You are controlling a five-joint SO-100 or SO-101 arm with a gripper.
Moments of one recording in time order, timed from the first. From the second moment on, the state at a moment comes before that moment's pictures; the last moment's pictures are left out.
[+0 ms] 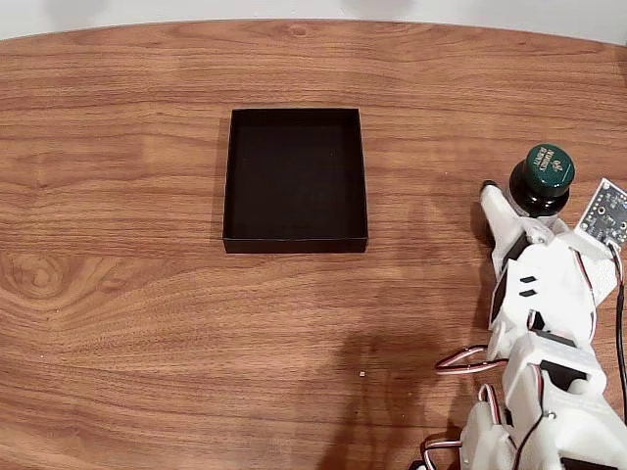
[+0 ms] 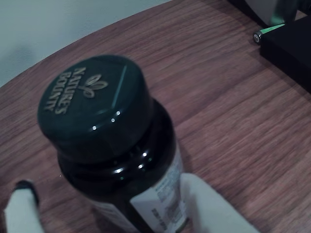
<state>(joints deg) 22.1 128.2 174.5 -26.5 169.5</state>
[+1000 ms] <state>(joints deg) 27.1 103.1 168.2 -44.7 178.9</state>
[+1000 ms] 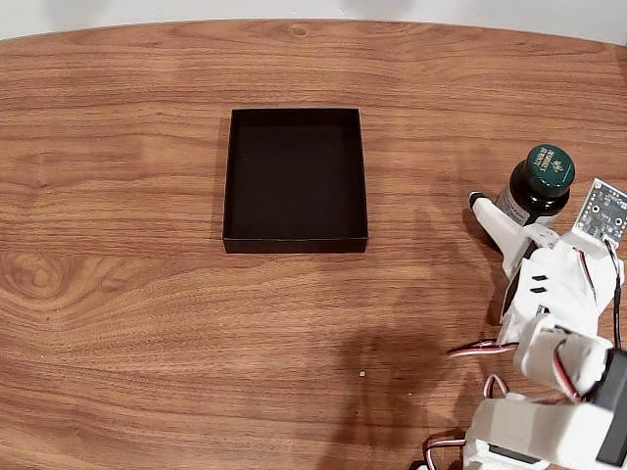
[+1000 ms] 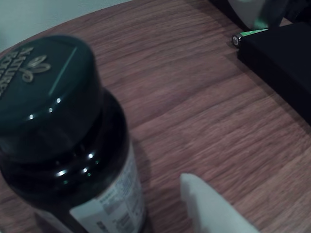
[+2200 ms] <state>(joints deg) 16.5 101.5 169.0 -57.5 175.0</state>
